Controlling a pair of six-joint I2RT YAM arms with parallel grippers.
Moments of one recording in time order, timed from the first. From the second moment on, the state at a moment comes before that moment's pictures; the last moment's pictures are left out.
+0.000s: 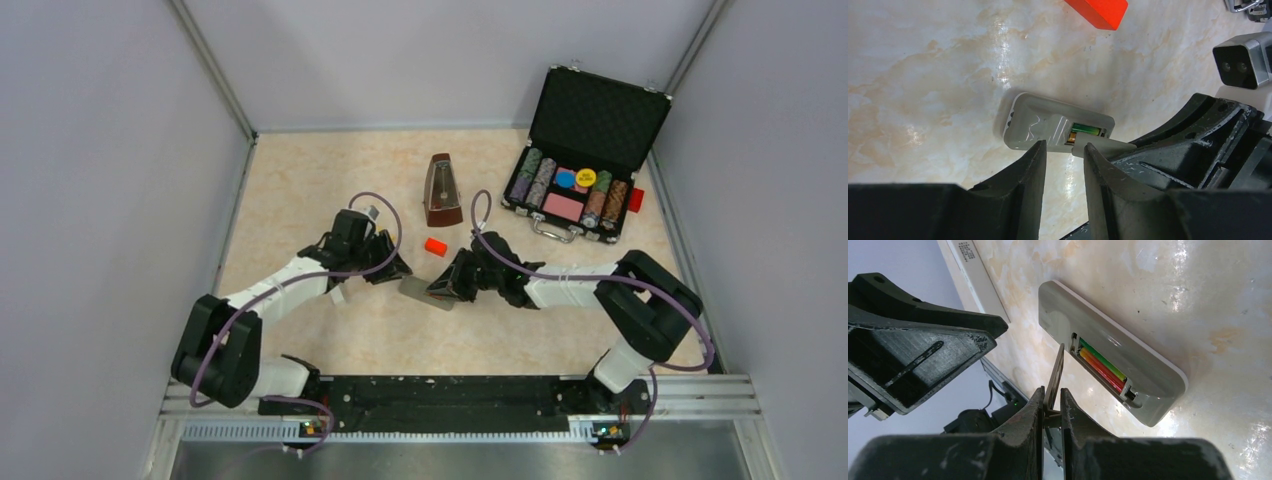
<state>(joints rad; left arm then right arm) -0.42 1.34 0.71 -0.21 0.32 -0.75 0.80 1.61 0.69 0.28 -0.28 1.25</state>
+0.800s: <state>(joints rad) -0.41 1.44 0.70 -0.13 0.40 -0.75 0.82 1.65 0.68 0.31 -0.25 1.33</state>
